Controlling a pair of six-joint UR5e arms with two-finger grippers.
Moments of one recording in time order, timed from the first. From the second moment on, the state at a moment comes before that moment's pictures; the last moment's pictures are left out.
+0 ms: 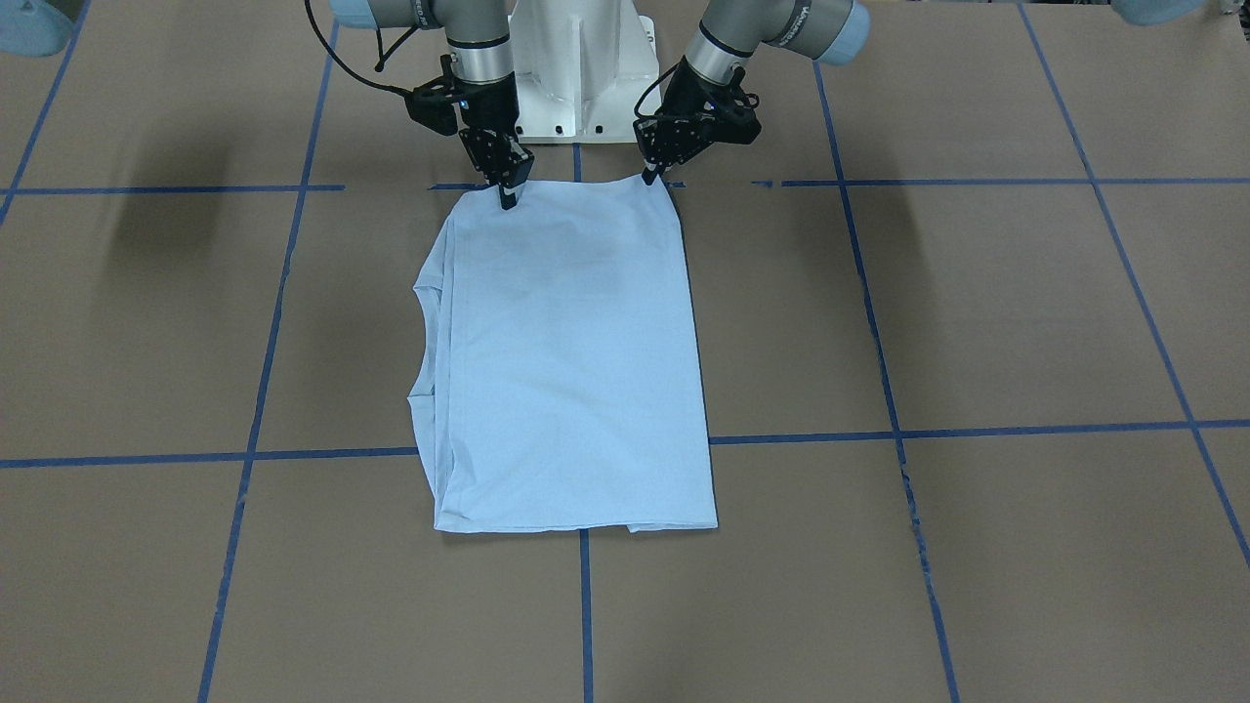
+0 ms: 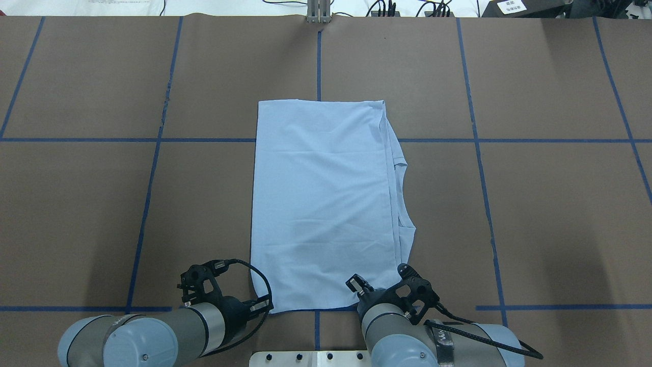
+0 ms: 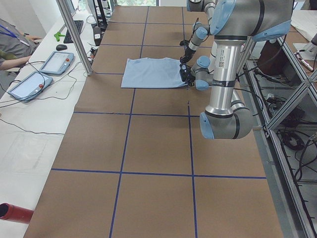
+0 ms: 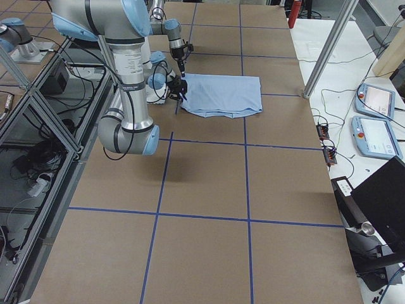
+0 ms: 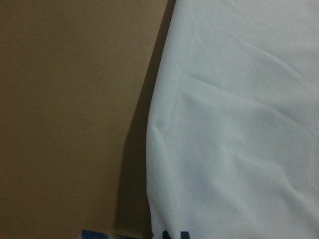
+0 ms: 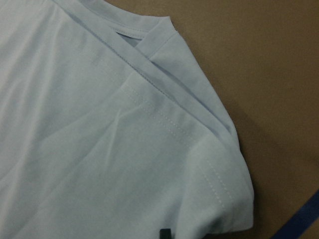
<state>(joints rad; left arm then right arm) -0.07 -1.81 -1.91 -2.19 -1.39 -1.83 0.02 -1.19 1.92 -1.50 1.19 2.39</state>
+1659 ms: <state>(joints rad) -0.31 -1.98 -2.26 -1.58 -1.59 -1.57 0.14 -1.07 2.17 -1.81 1.27 2.20</state>
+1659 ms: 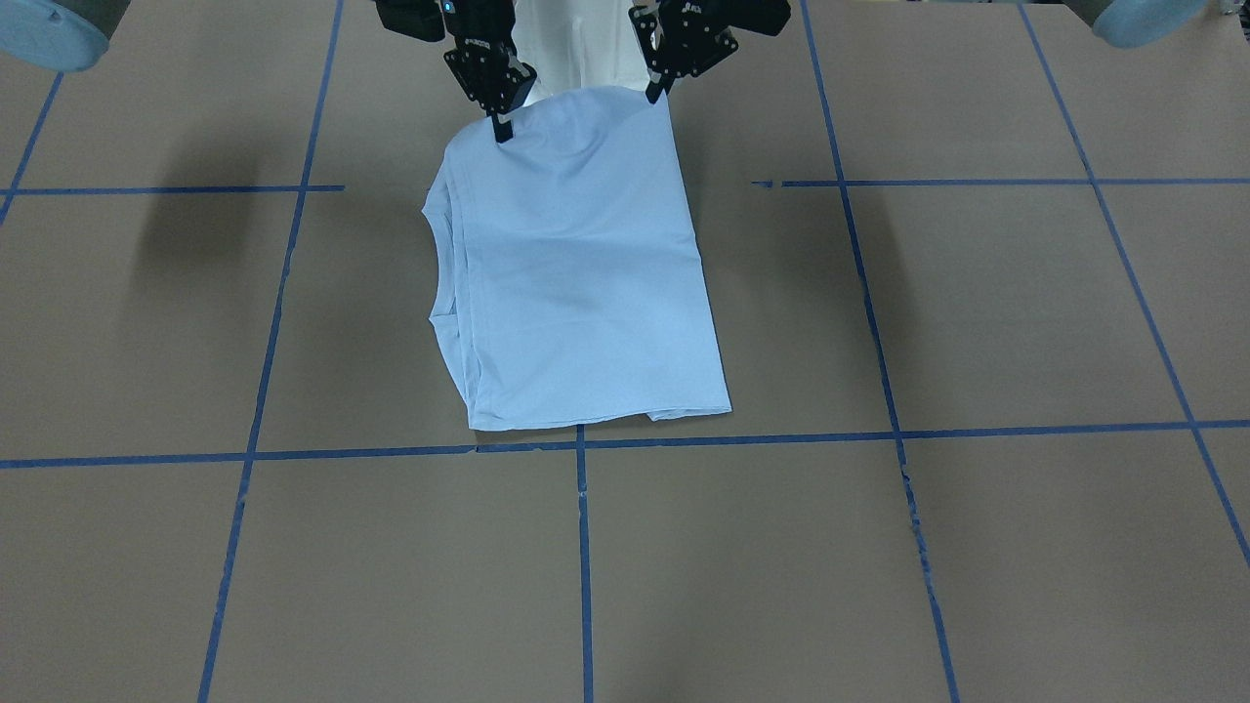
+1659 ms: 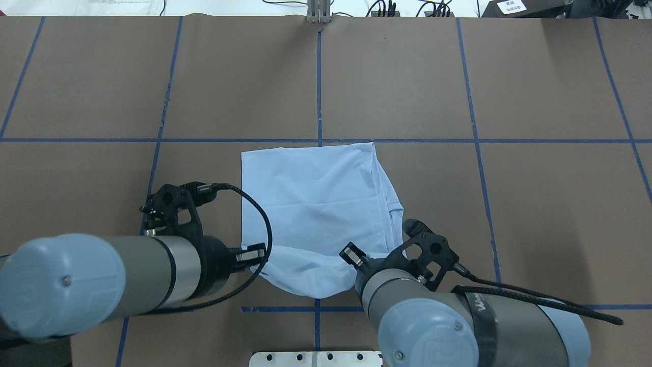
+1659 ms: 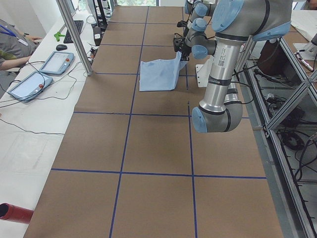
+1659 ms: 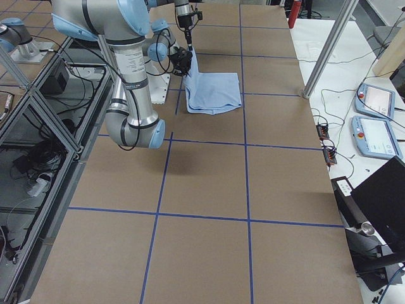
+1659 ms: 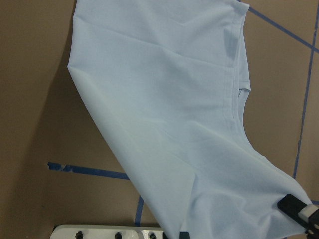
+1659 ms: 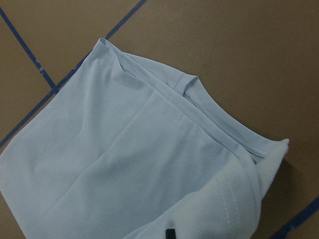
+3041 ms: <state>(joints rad) -0.53 -2.13 -1.64 -1.85 -1.58 -1.37 0.47 -0.82 1.48 -1.40 1.41 1.99</state>
